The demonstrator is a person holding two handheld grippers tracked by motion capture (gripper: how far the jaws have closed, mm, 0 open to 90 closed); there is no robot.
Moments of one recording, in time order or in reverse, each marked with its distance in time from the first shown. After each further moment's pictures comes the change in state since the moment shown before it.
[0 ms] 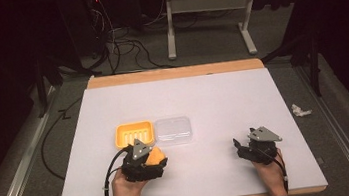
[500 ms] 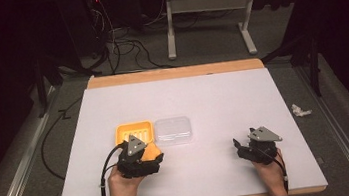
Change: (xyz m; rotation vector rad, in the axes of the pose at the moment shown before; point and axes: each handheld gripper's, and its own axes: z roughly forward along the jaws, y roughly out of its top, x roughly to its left) left arm 0.005 0.014 -0.002 -0.027 0.022 0.001; right arm -0.001 0.000 0.000 -0.001 0.004 -0.002
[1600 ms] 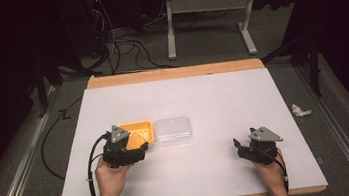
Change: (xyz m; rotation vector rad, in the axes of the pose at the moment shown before) left arm 0.035 0.032 0.005 -0.050 0.100 -0.049; right arm -0.001 0.000 -0.001 -0.008 -0.001 0.005
